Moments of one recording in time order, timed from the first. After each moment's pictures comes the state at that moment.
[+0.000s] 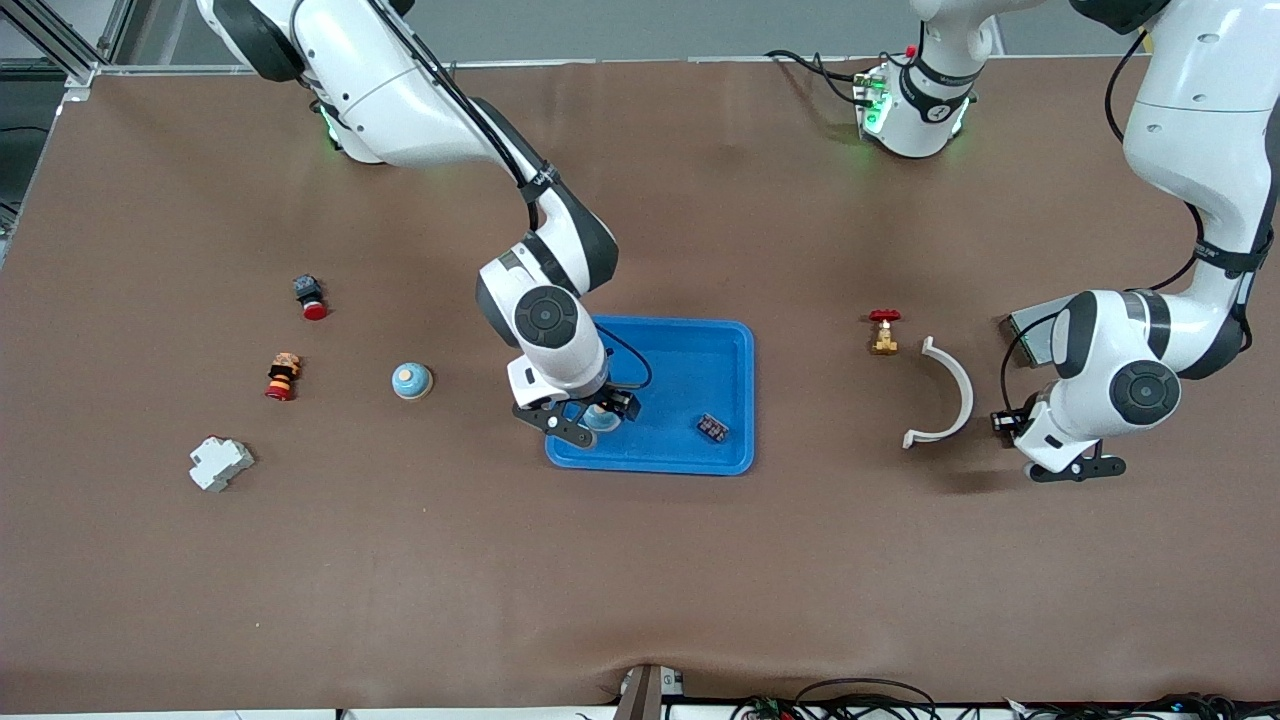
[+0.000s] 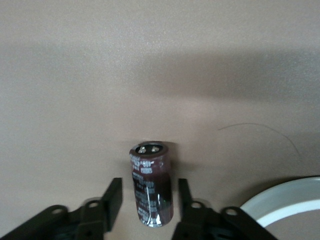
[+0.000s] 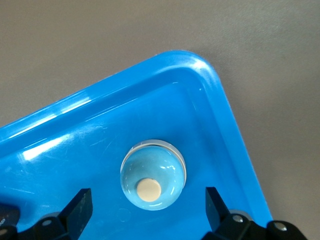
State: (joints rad) left arm 0.21 0.61 -0.15 -1.83 0.32 2.29 -0.22; right arm 0.62 0.79 0.03 -1.44 0.05 2.29 1.07
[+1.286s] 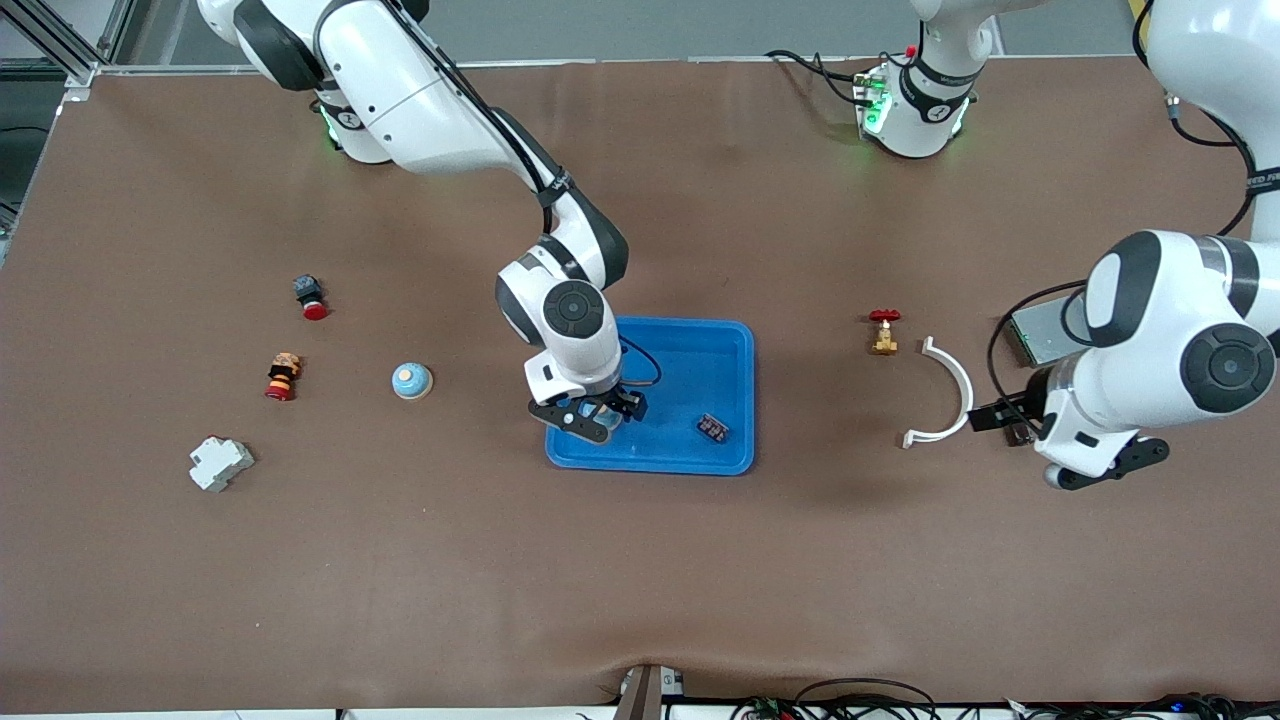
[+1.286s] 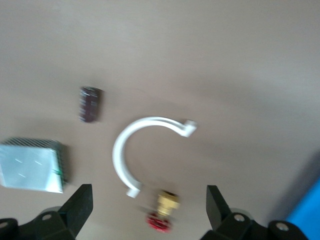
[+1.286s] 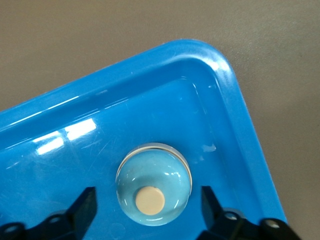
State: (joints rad) left arm 0.21 0.46 -0.42 -1.52 0.16 1.79 -0.59; right arm 0.66 0.83 0.02 -1.44 -0.04 2.33 1.12
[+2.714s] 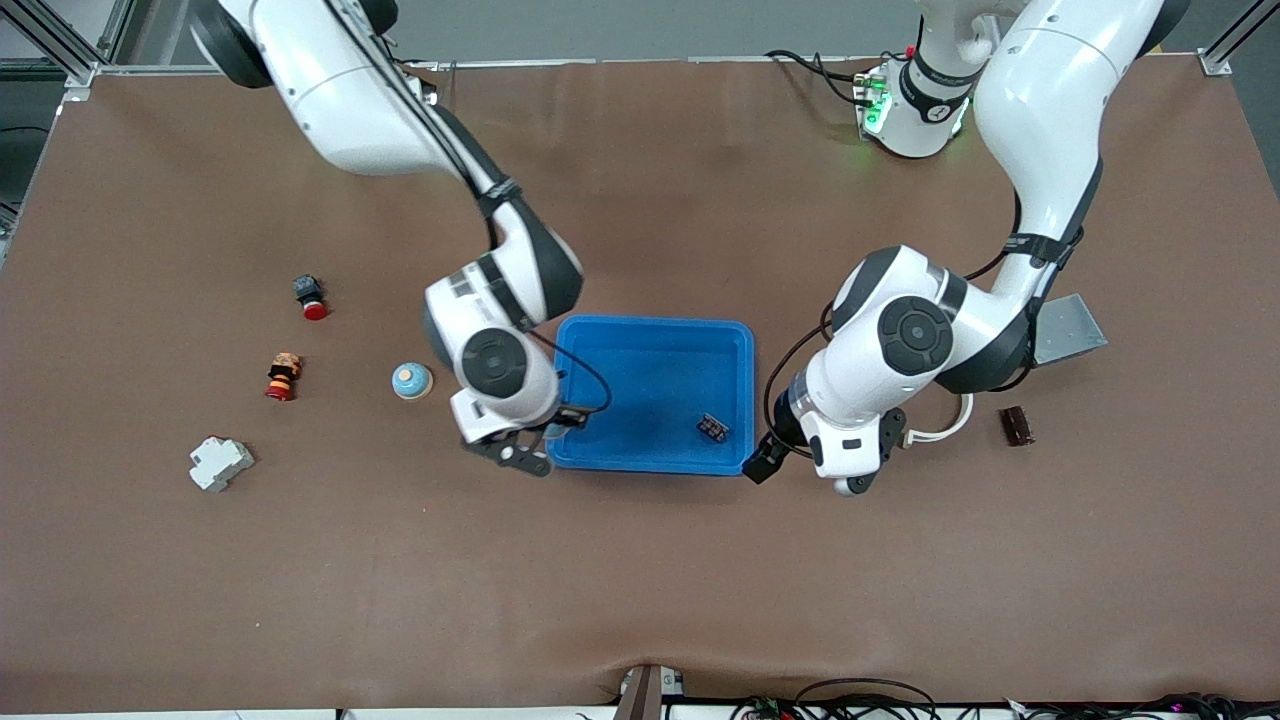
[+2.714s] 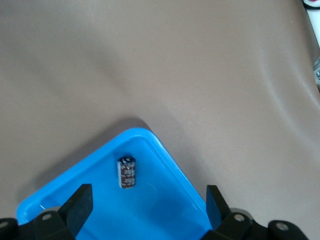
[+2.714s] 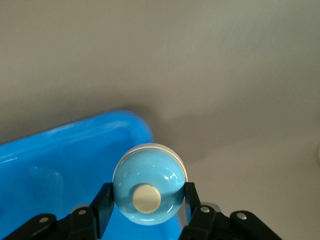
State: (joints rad) left arm -0.11 0.68 -0.48 -1.41 0.14 2.20 -1.47; right arm 0.49 0.77 0.01 -1.29 0.06 1.96 0.77
